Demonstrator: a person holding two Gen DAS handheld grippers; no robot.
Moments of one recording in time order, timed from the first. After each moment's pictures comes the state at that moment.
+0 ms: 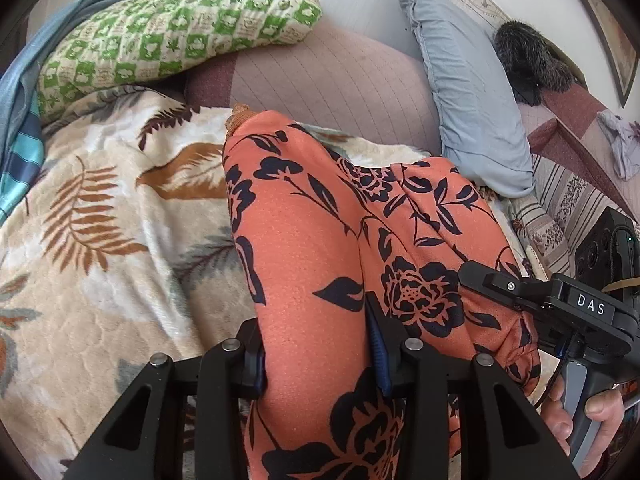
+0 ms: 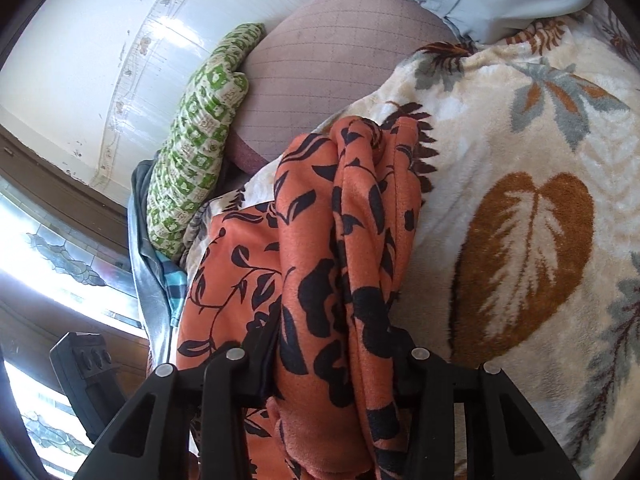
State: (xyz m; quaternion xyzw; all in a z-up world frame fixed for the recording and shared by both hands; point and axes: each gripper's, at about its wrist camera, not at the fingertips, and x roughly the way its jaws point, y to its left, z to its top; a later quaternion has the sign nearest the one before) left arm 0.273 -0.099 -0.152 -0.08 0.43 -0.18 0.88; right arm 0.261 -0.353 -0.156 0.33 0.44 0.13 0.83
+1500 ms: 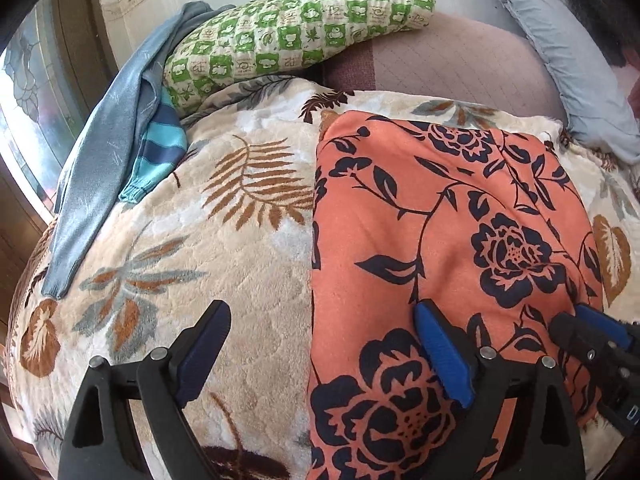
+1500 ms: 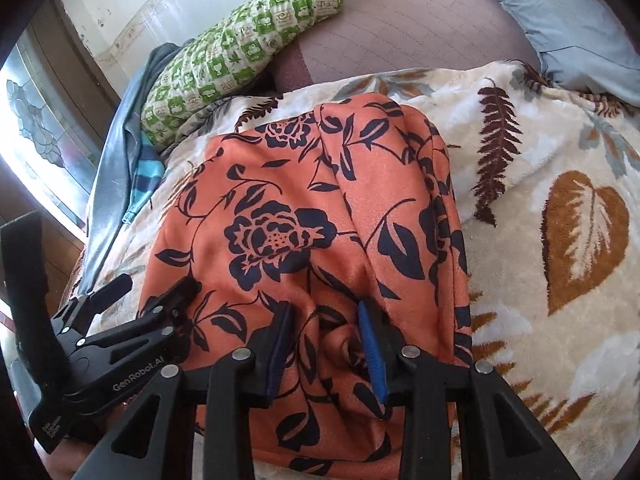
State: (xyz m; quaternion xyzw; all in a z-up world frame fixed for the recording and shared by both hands) left arm 0.248 -0.024 -0.199 0.04 0.43 0.03 0.90; right arm 0.230 -0.224 -0.191 0.11 0.46 0.11 0.87
